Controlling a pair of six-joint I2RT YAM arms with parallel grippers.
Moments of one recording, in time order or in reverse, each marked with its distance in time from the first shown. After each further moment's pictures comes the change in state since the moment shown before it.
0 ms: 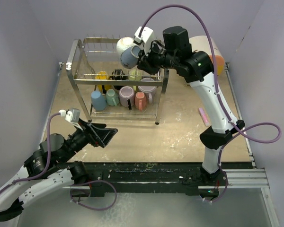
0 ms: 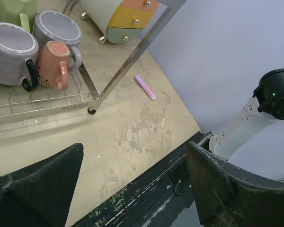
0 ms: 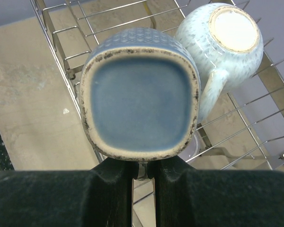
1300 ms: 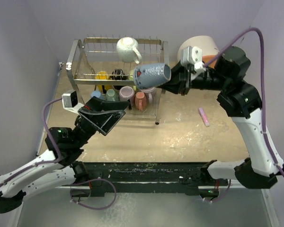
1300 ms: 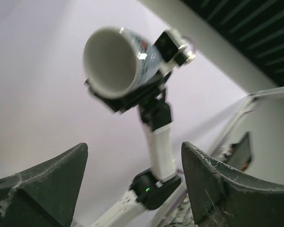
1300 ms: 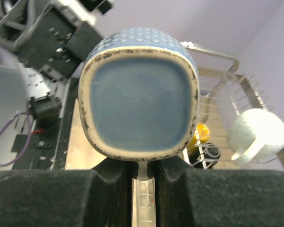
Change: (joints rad) left arm 0.000 0.384 -0.042 1.232 0.287 -0.309; right arm -0.108 -0.647 -0.724 0.477 -0.629 0.027
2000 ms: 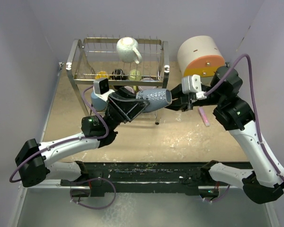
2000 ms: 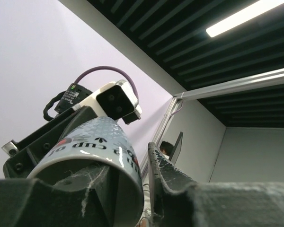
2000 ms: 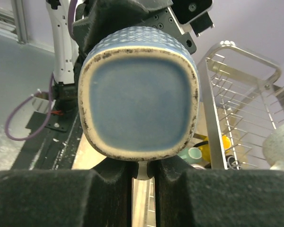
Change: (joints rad) left arm -0.001 0.526 0.143 0.652 0.163 -0.249; right arm -0.006 -0.149 -0.333 0.179 -0.144 -0.115
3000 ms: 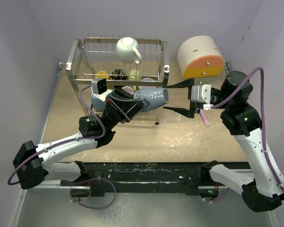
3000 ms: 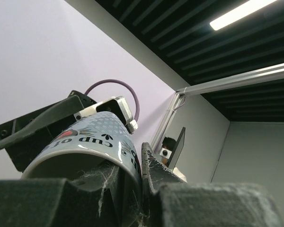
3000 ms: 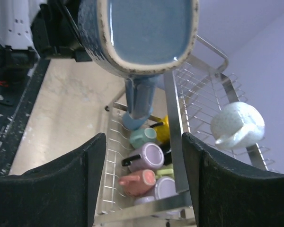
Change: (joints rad) left arm 0.026 -0.041 -0.021 -0.036 0.030 0.010; right arm -0.144 -0.080 -0.056 -0.051 -0.005 -0.230
